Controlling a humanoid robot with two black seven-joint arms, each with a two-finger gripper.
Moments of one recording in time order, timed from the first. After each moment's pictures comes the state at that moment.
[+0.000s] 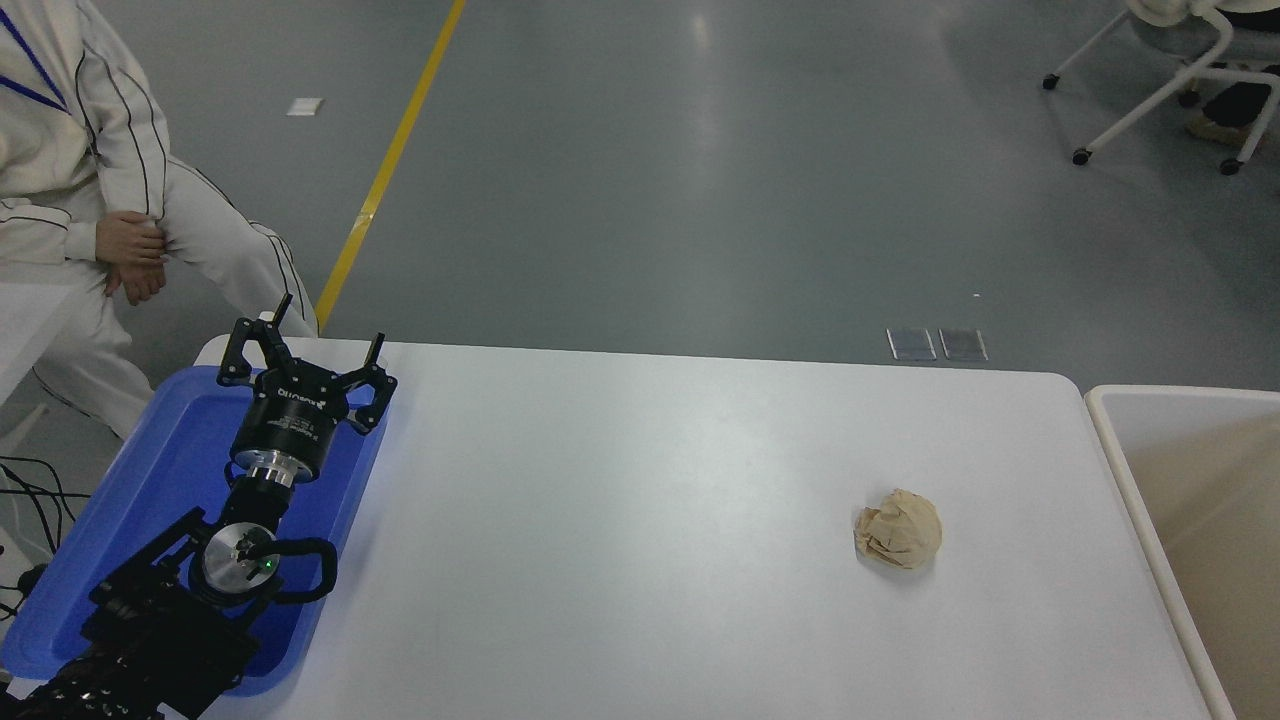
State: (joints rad) left arm -0.52 0.21 -0.98 -0.54 -0.09 -0.62 -0.36; right arm 0.68 -0.87 -0.32 0.58 -0.23 -0.16 -0.02
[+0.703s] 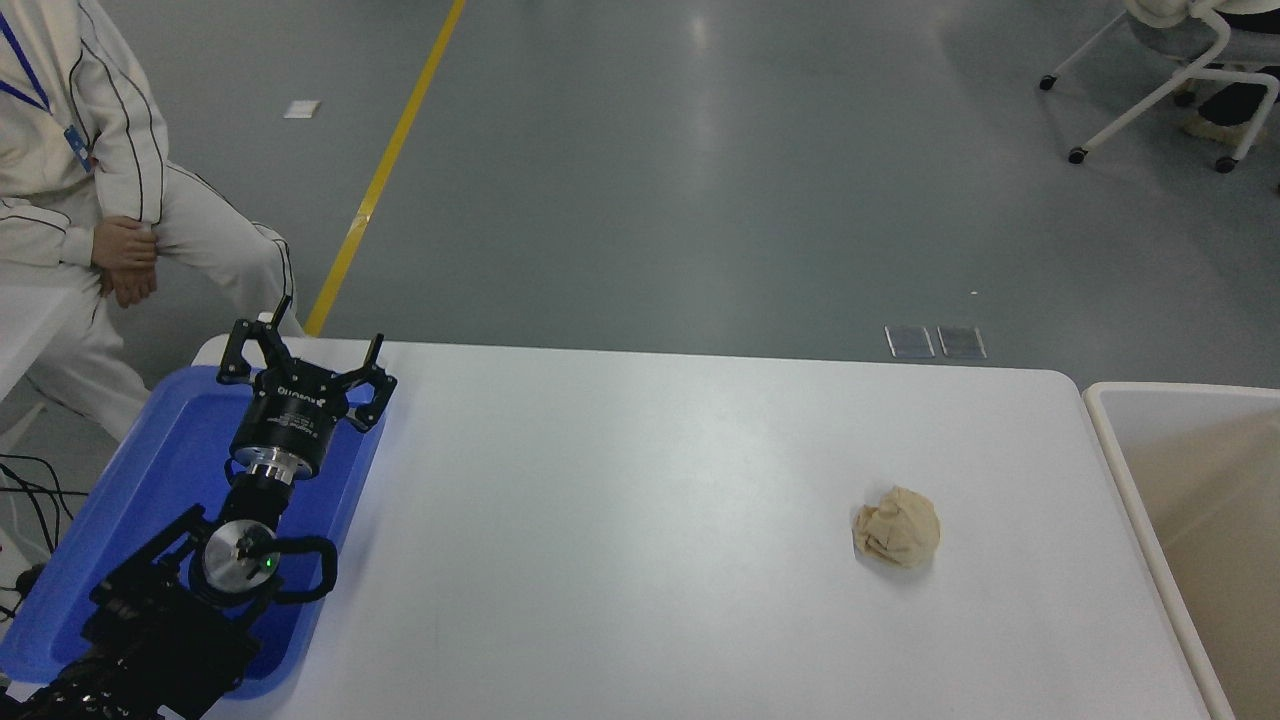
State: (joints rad) left arm -0.52 0.21 -0.98 -0.54 -0.09 -0.62 -0.36; right arm 1.39 -0.98 -1.07 1.04 -0.30 0.26 -0.02
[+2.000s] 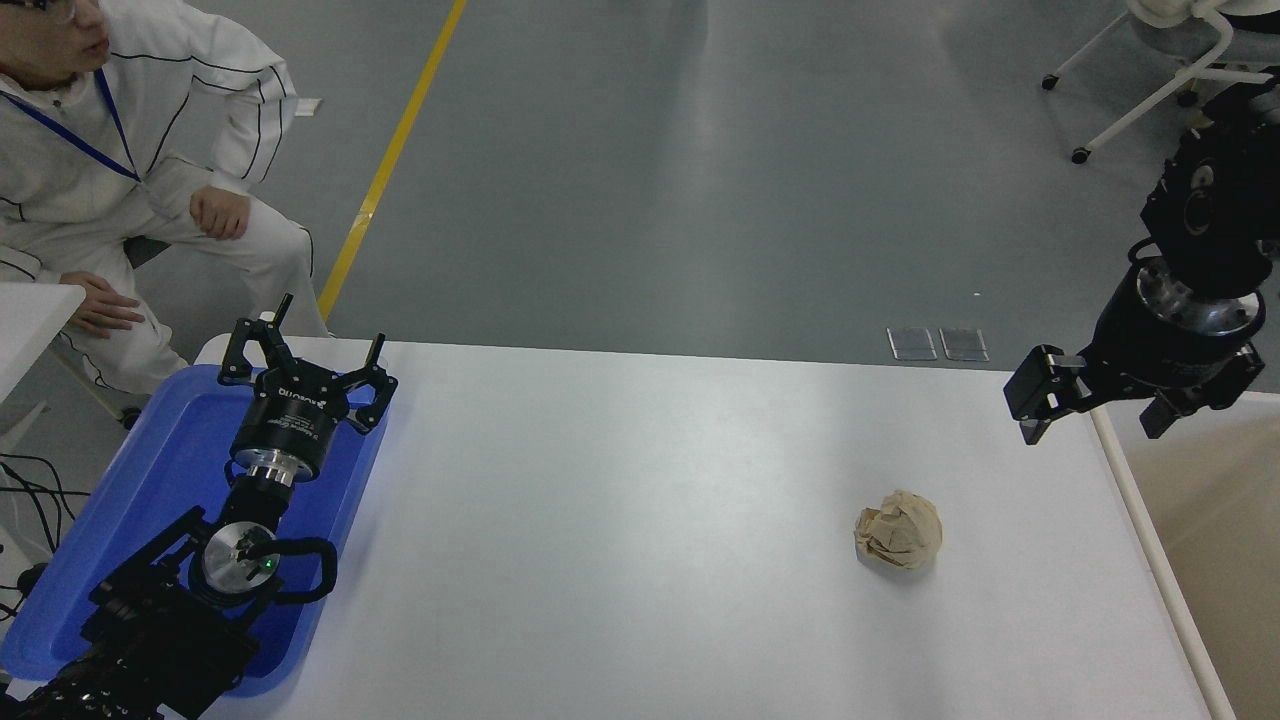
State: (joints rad) left arm -0.52 0.21 -0.98 -0.54 -0.09 -0.62 -0.36; right arm 2.11 -0.33 -1.35 1.31 -0.27 0.78 -0.02
